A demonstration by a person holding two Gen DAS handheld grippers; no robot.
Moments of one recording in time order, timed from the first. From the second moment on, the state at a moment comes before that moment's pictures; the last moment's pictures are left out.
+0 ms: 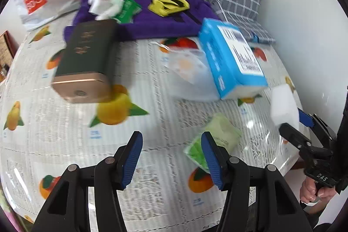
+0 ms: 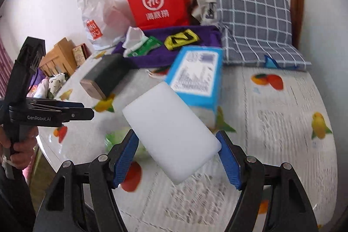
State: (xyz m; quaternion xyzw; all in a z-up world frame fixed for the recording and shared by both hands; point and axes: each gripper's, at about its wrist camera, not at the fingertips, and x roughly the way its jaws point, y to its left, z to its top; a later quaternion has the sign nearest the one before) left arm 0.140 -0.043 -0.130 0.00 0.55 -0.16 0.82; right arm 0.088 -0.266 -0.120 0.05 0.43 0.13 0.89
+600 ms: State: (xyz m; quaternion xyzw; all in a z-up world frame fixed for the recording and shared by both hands) left arm 0.132 -0.113 -0.177 0.07 0.58 -0.22 0.78; right arm 0.093 -0.300 -0.177 0.10 0.47 0.11 0.87
